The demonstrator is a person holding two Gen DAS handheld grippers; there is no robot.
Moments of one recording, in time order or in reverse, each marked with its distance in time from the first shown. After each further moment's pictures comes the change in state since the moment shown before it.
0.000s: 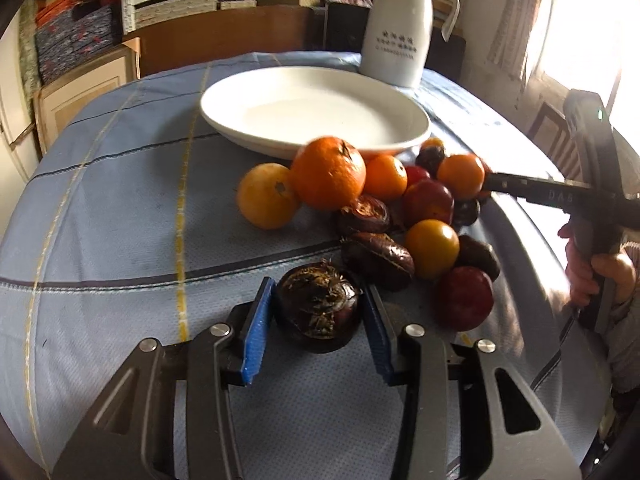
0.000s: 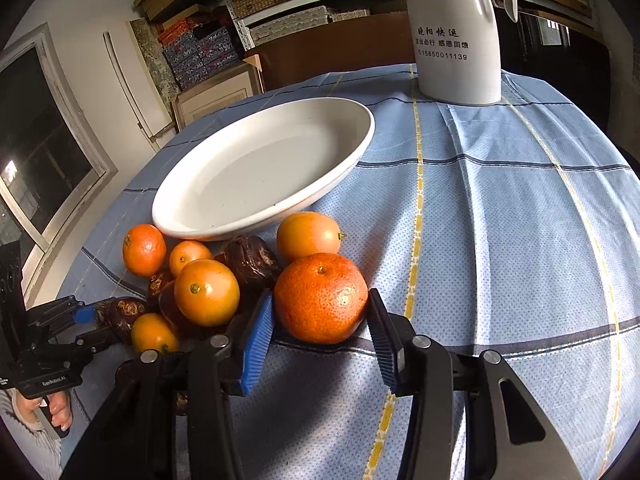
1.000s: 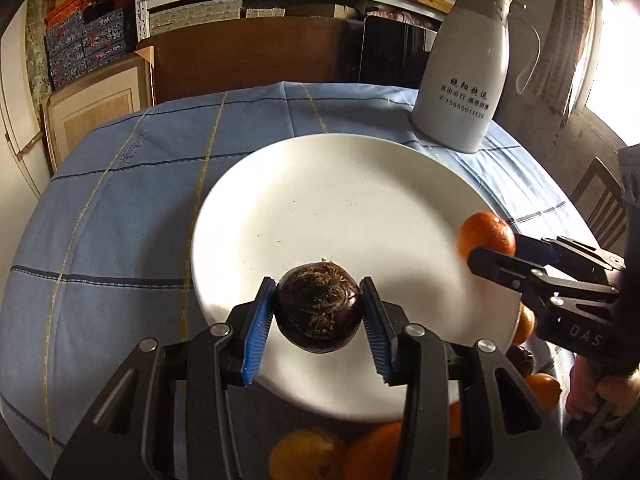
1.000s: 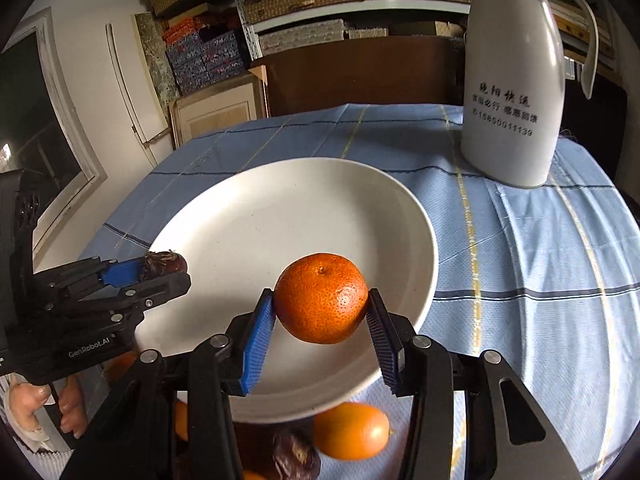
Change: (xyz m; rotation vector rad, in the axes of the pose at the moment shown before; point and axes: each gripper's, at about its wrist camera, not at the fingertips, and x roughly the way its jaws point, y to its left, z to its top) left arm 0.087 0.023 0.144 -0.055 -0.009 0.082; right arm 0.066 0.048 0.094 -0.063 -0.017 -0.031
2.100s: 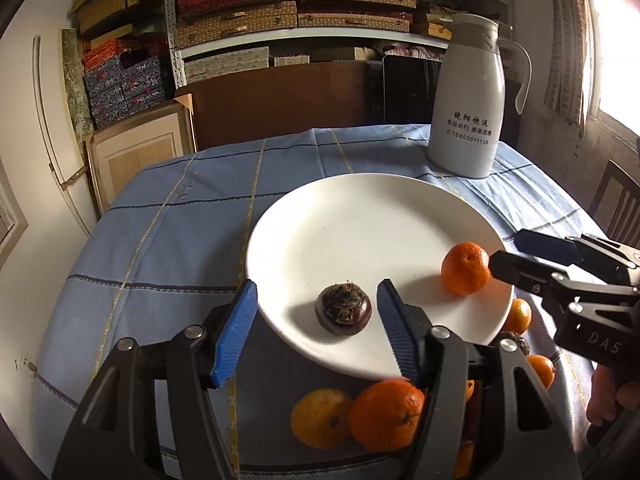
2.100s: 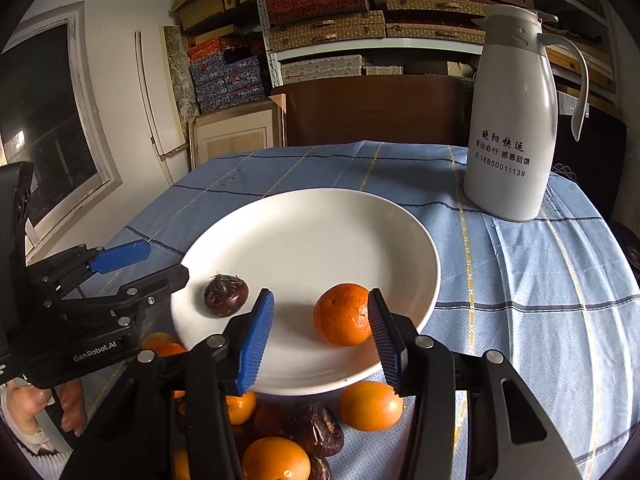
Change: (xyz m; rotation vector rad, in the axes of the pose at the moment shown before) left arm -0.066 -0.015 -0.027 0.024 -0.170 0.167; right arm -0.057 0.025 -0.020 -0.072 -0.151 -0.008
